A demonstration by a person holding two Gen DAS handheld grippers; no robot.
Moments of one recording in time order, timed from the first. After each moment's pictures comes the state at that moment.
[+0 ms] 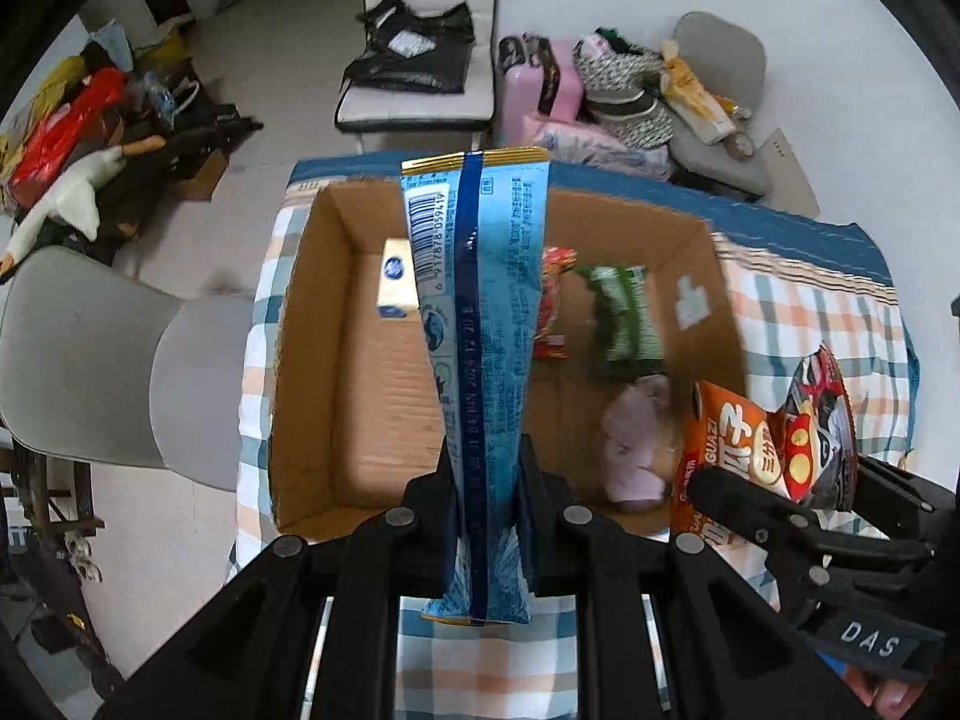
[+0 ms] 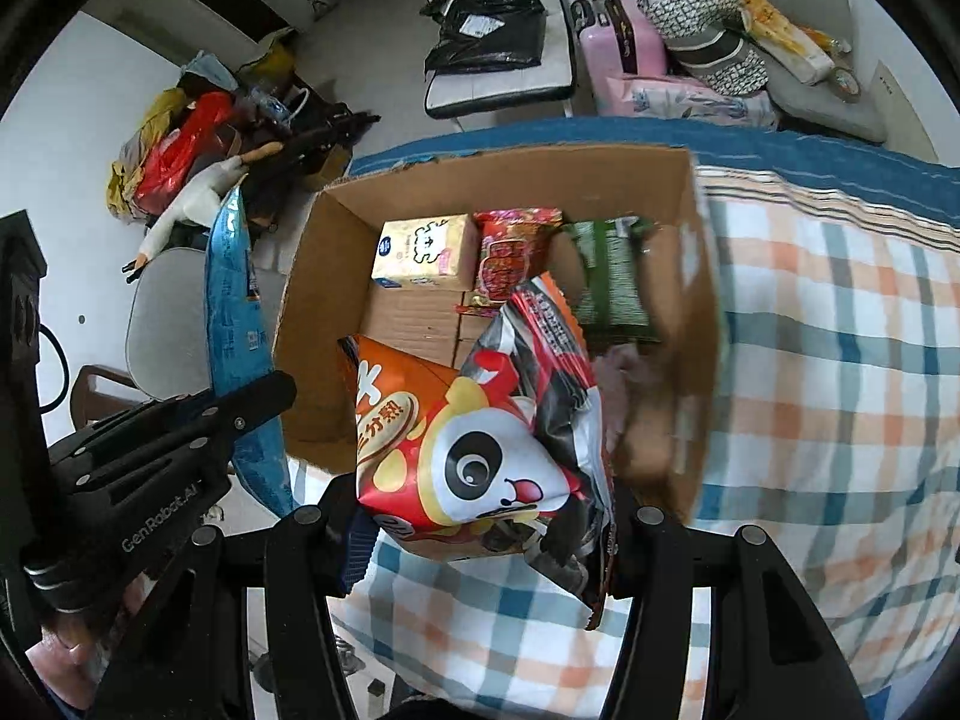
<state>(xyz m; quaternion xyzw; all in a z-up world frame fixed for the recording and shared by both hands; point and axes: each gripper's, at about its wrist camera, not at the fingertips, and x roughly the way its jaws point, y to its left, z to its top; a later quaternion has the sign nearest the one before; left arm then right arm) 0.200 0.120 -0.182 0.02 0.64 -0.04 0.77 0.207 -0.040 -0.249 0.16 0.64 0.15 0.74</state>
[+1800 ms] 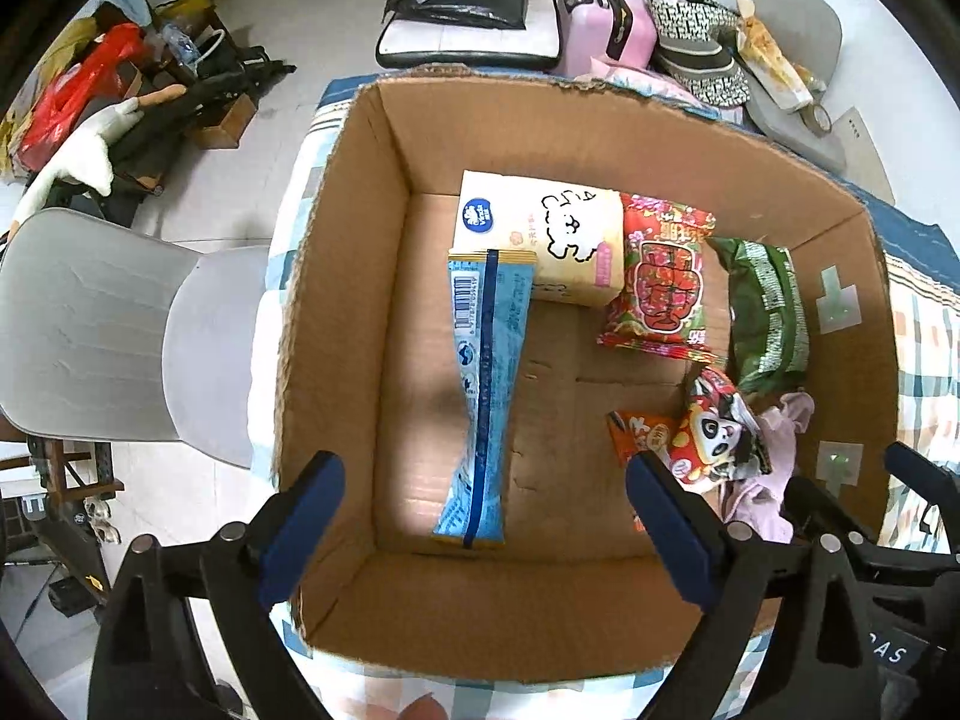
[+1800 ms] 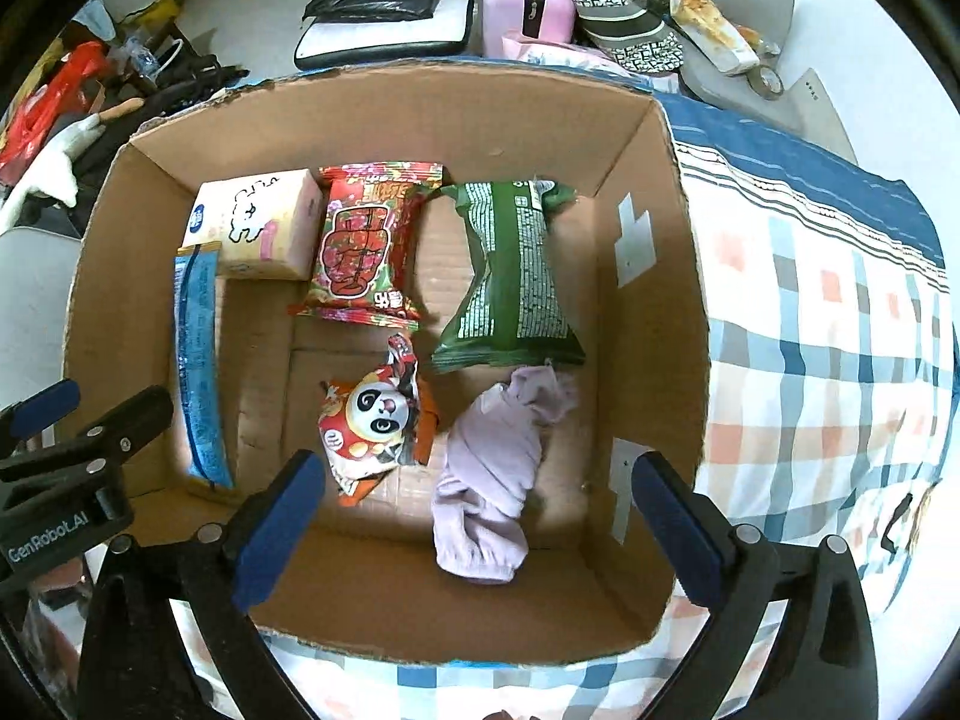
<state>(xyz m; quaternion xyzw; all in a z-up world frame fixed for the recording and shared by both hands) 0.231 0.150 -0.257 0.03 0.68 0.02 0.73 0.261 -0.014 -0.355 0.04 0.69 0.01 0.73</state>
